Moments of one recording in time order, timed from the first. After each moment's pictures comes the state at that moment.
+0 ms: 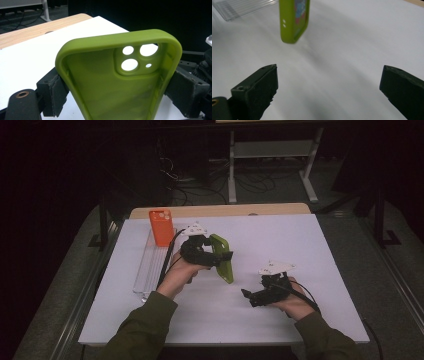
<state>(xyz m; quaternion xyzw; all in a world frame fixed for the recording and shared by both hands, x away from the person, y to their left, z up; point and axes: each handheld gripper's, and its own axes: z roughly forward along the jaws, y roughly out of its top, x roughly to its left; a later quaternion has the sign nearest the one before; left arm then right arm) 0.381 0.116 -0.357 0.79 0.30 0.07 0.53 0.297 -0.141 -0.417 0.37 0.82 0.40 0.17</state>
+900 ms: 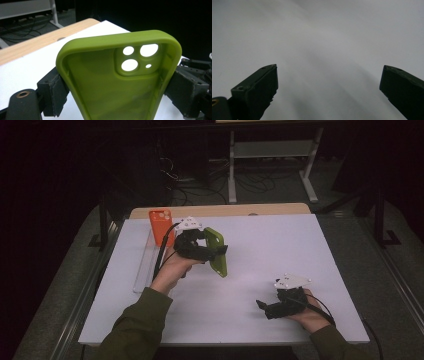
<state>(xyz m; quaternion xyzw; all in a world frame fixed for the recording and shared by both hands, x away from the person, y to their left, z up) 0.383 0.128 -0.332 0.79 0.30 0.10 0.52 0.274 -0.177 -0.441 0.37 0.82 0.39 0.18</state>
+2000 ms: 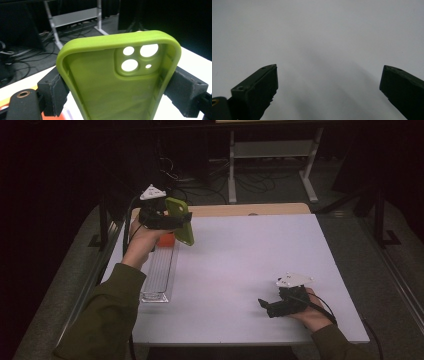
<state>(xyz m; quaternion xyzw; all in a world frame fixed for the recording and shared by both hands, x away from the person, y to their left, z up) 0.425 0.206 -0.276 0.76 0.38 0.23 0.48 0.275 -0.181 -0.439 0.38 0.82 0.39 0.17</state>
